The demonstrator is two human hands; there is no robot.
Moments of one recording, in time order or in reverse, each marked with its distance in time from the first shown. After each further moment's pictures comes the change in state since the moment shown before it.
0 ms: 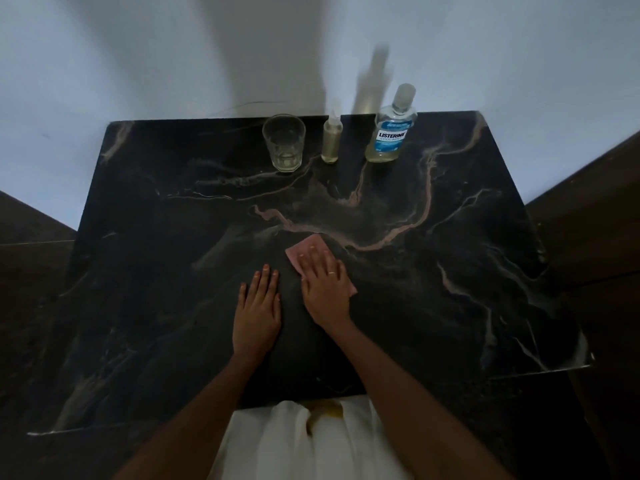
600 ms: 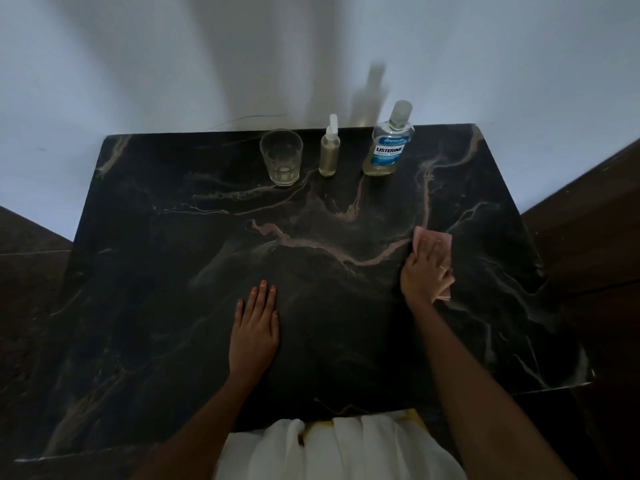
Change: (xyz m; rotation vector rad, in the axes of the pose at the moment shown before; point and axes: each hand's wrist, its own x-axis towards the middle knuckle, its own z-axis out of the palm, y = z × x) left_hand -0.001 0.000 -0.001 -0.011 -0.021 -0.007; right_hand 0.035 0.140 -0.049 0.130 0.148 0.670
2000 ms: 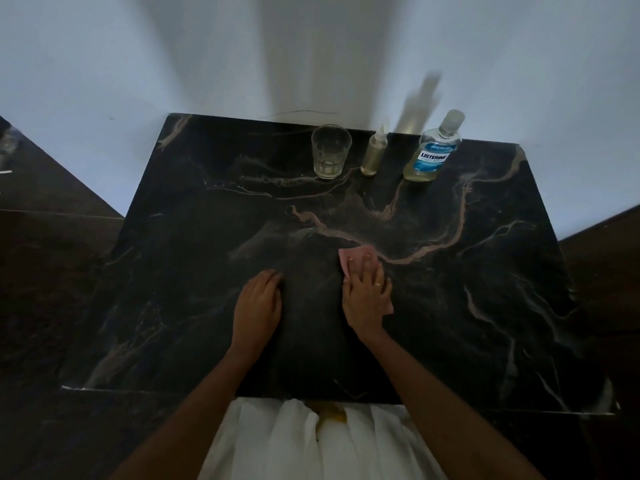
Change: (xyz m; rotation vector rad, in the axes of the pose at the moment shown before) left_hand -0.016 -0.027 -0.035 -0.217 0.267 -0.024; right_hand -0.119 -0.072 0.042 -0.042 -0.139 -0.534
